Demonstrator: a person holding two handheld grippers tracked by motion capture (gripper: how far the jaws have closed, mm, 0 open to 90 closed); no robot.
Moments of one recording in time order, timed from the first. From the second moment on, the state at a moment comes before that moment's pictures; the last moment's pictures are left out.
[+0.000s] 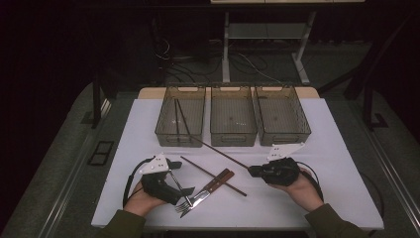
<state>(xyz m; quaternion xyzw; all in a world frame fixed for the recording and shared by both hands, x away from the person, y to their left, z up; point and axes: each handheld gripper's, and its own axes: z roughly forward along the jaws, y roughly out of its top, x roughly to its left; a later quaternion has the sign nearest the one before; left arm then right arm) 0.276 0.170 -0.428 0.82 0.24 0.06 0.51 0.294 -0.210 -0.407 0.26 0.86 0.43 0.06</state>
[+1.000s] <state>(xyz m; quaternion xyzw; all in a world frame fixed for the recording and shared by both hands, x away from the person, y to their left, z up) 0.276 0.169 -0.429 0.82 0.25 0.06 0.51 0.317 -0.204 -0.392 0.29 0.84 0.45 0.08</state>
